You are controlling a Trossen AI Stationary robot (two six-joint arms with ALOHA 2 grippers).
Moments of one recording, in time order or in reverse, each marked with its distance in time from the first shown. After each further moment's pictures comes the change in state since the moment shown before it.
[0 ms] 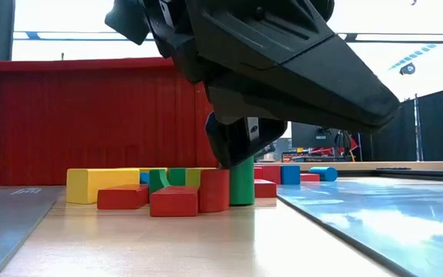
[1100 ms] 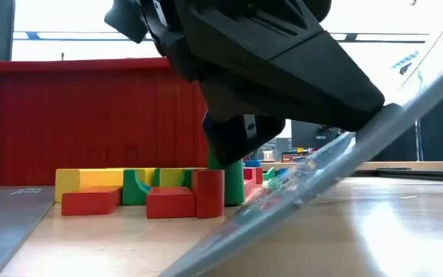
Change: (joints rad) left arm -0.001 -0.001 -0.002 -0.013 0.014 0.019; right arm -0.223 -0.117 0.000 0.092 0.292 -0.289
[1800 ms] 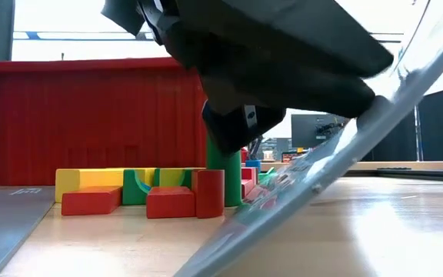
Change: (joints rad) left arm -0.010 -0.020 0.000 0.002 -0.011 0.014; right arm -0.028 -0.007 0.000 0.003 0.006 -0.052
